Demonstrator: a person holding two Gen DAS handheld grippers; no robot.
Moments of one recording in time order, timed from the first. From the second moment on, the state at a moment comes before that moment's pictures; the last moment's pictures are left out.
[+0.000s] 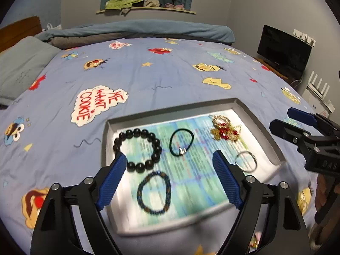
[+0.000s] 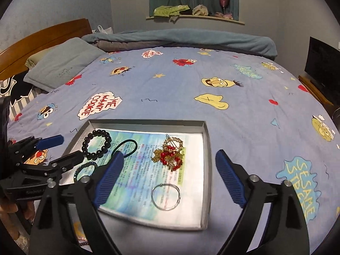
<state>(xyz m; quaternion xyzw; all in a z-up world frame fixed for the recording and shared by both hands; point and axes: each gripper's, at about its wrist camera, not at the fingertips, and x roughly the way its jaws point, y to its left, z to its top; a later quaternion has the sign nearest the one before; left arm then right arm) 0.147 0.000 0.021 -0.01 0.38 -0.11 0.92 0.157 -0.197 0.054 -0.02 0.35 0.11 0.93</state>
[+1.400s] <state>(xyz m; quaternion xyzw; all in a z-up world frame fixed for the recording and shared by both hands) 0.038 0.004 0.000 0.05 0.39 -0.15 0.91 0.049 -0.198 0.012 -0.05 0.36 0.16 0.92</state>
